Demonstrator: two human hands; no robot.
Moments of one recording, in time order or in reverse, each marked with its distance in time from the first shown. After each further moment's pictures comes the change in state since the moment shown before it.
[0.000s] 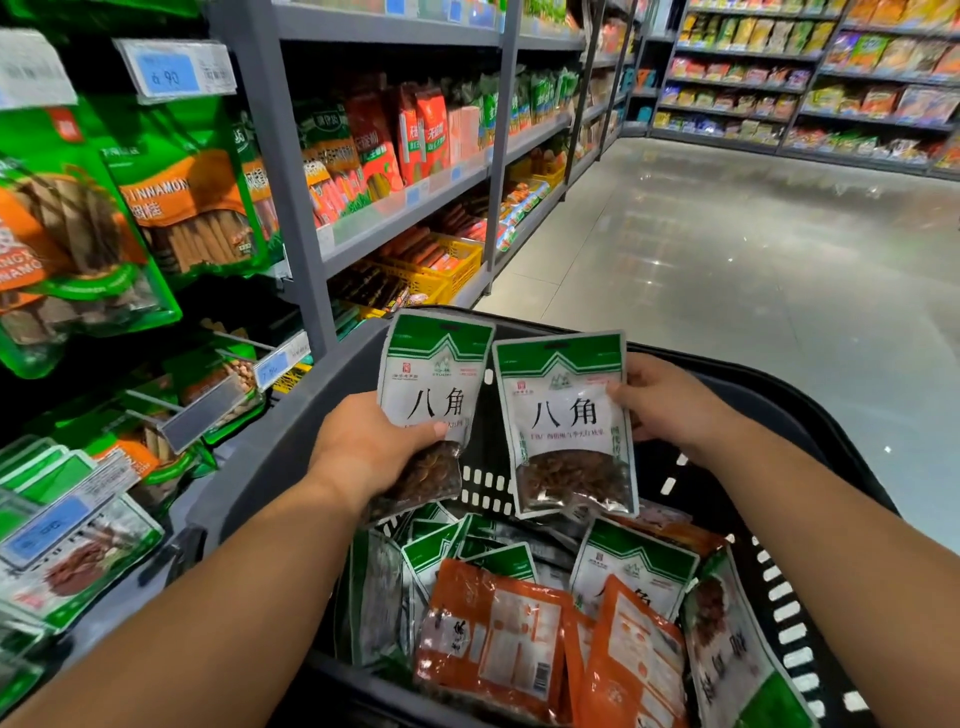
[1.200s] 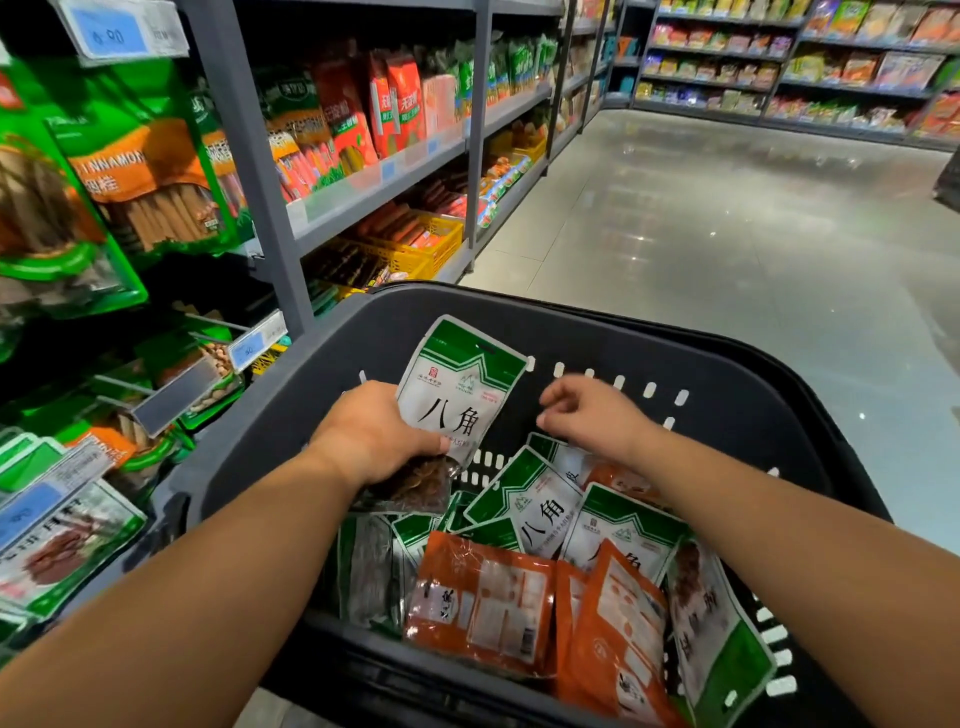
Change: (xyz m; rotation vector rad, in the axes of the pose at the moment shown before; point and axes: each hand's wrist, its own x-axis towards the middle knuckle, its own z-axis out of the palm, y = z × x) left_hand 0.002 0.004 0.012 0.294 -0.239 0.057; right_hand 0.014 0.049 0.043 -0.257 -0.057 -0.013
